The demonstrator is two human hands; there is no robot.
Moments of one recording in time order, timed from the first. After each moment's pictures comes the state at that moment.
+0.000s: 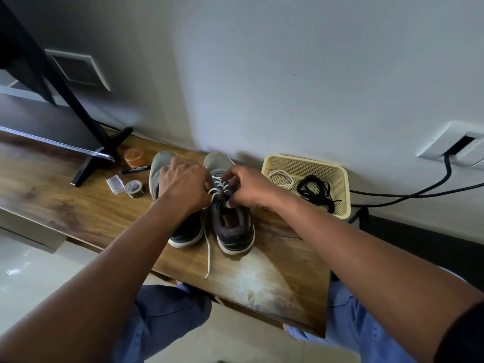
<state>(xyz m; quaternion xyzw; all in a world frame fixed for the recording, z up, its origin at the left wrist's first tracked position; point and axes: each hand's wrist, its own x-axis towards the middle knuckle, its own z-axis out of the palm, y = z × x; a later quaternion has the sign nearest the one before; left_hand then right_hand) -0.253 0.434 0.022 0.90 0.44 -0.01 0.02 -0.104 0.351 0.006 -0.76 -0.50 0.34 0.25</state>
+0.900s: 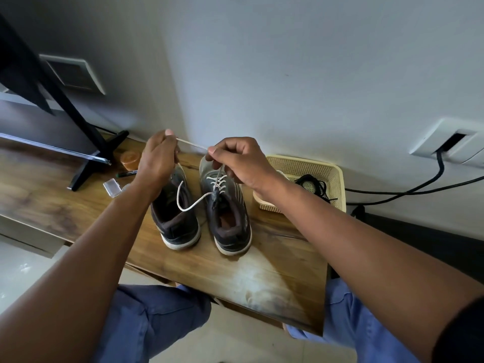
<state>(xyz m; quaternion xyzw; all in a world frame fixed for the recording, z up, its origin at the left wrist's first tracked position) -0.261 0.475 0.043 0.67 0.46 0.33 0.48 -0.106 0.347 0.051 -0.61 -0.44 0.36 0.55</state>
